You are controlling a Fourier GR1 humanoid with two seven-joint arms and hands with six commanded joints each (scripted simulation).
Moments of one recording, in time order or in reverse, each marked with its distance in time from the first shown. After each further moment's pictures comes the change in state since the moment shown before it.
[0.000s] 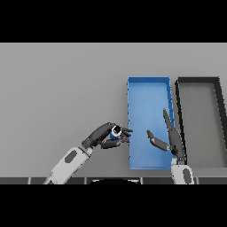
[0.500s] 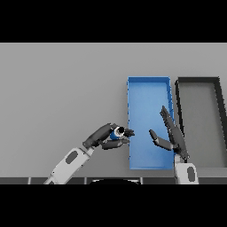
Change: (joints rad) left arm 0.003 -0.011 -0.002 -0.004 -0.037 -0.002 0.040; right arm -0.031 -0.018 -0.037 -0.019 -0.204 0.135 -0.023
